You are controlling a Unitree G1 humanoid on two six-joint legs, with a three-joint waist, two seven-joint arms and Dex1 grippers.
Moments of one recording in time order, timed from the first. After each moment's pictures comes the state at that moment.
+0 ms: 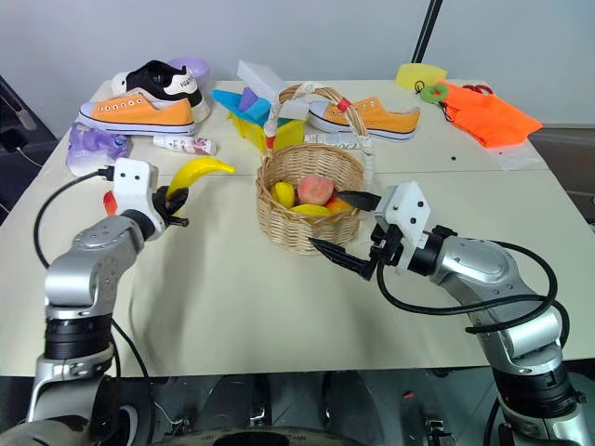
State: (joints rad) left arm -0.35 0.48 0.23 -0.31 -0.28 0.85 -0.27; right arm -0.19 -0.67 -0.08 -0.56 0.57 0.51 0.75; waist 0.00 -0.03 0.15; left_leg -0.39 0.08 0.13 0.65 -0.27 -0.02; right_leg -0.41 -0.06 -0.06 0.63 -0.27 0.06
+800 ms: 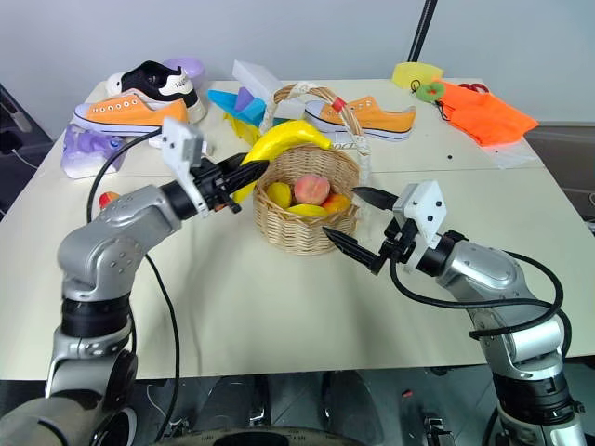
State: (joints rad) left arm -0.66 0.37 -0.01 -0.23 -0.55 0.80 -0.48; right arm -0.13 -0.63 -0.13 -0.54 0.56 0.47 0.70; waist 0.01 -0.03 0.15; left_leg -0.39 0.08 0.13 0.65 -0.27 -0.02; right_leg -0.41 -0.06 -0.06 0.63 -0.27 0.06
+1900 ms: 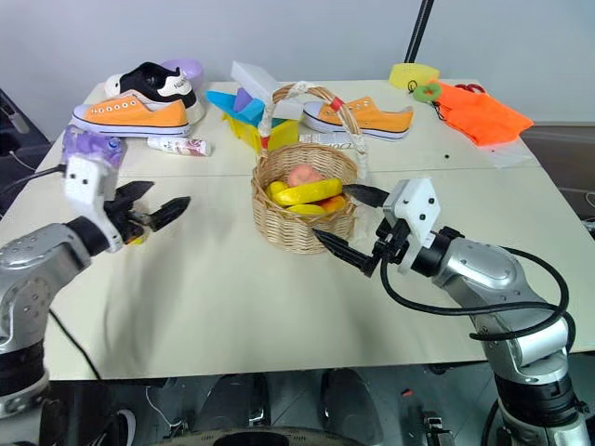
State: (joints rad) left arm -0.21 0.66 0.40 -0.40 -0.52 0.88 -0.42; right arm -0.21 -0.64 -0.08 -0.61 0.61 0.56 0.70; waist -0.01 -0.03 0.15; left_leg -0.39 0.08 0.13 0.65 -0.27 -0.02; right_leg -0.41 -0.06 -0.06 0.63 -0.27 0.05
